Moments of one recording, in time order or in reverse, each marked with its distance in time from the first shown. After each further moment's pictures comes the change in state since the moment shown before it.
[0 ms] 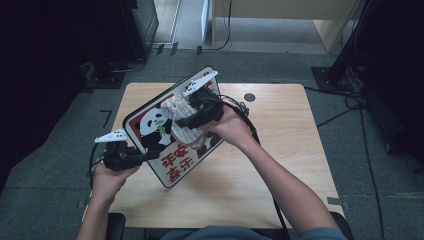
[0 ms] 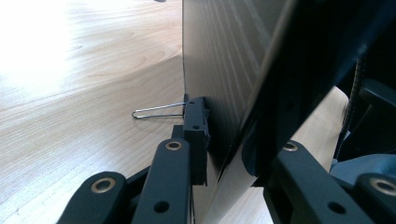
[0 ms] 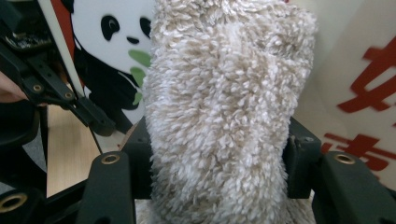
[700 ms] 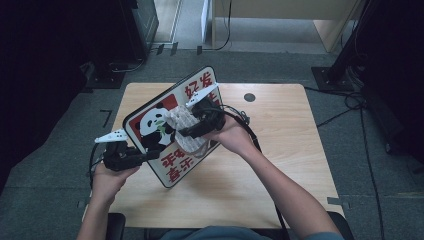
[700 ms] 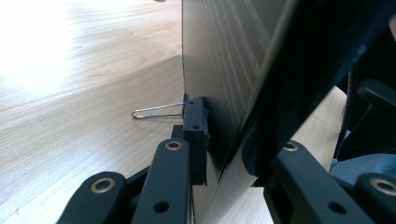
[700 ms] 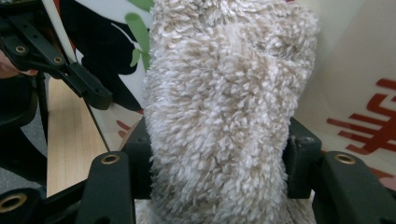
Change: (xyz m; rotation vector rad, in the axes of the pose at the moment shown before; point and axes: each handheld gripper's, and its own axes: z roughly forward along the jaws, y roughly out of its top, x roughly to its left) left arm 0.000 0.000 0.000 0.001 0.000 0.001; right arm 0.001 -0.026 0.014 0.029 0.026 0.014
